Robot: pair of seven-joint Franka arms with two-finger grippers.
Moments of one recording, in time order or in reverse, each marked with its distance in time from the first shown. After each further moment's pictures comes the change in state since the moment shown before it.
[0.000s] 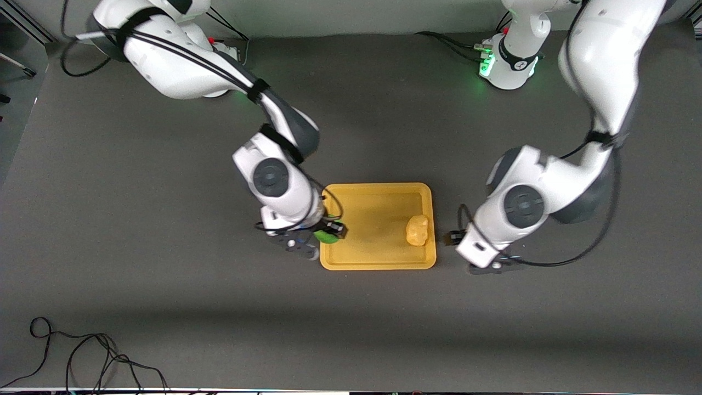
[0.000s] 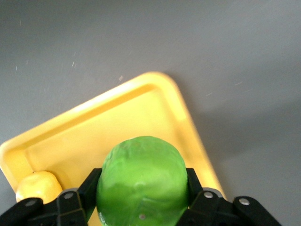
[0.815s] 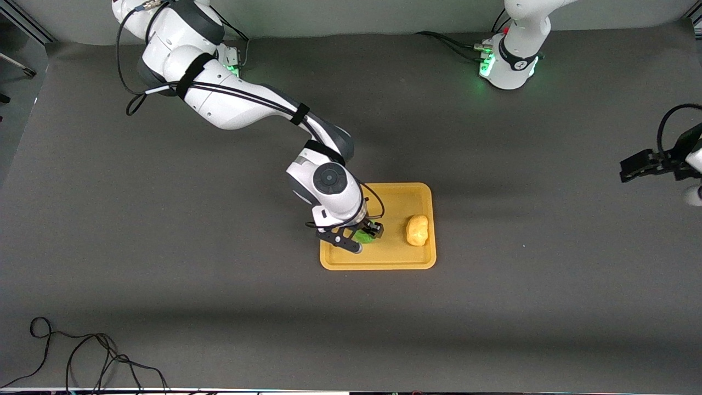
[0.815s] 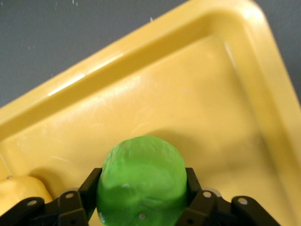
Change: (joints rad) left arm 0.380 -0.419 0.008 0.057 -0.144 -0.413 0.543; right arm 0.084 0.241 0.049 0.142 -0.180 0.100 0.162
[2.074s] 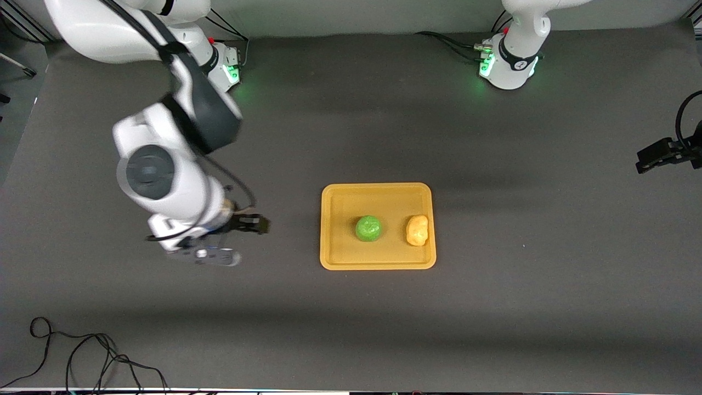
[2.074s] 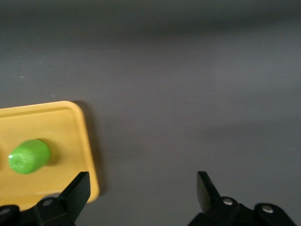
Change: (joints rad) left arm -0.346 -0.081 0.405 -0.080 -0.043 0.018 0.014; right arm -0.268 -0.526 -0.213 0.006 0.319 -0.676 -0.803
